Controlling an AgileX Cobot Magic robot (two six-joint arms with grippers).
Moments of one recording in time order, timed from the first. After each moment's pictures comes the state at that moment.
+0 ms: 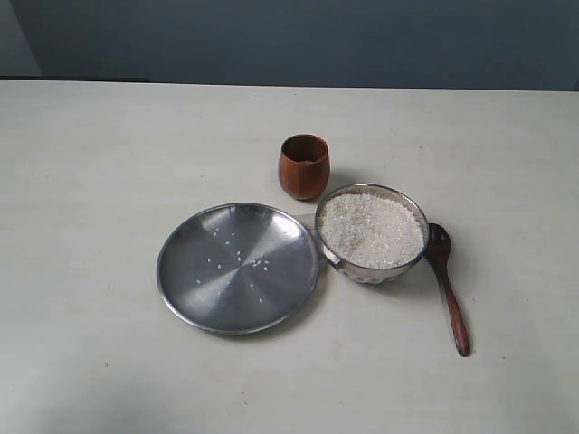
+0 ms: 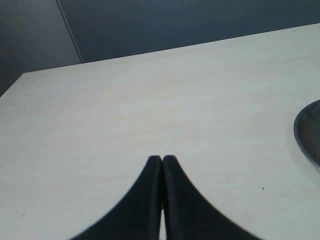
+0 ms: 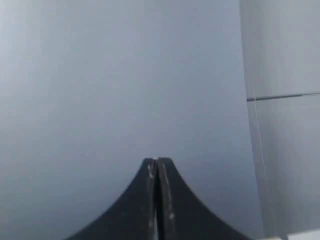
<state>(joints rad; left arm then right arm) 0.10 0.00 0.00 0.12 0.35 0.01 -0.09 0.00 0.00 0.15 -0.28 -0.03</state>
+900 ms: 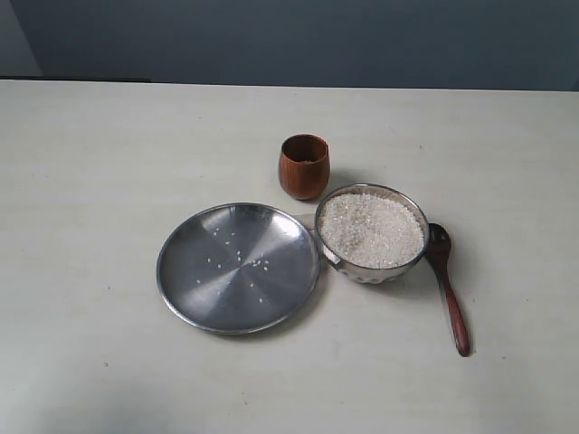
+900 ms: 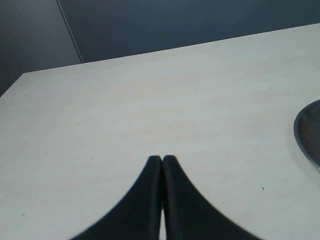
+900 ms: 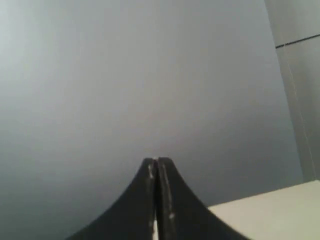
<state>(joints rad) 0.10 0.00 0.00 0.12 0.35 0.01 -0.05 0.18 -0.46 0.01 0.21 0.29</state>
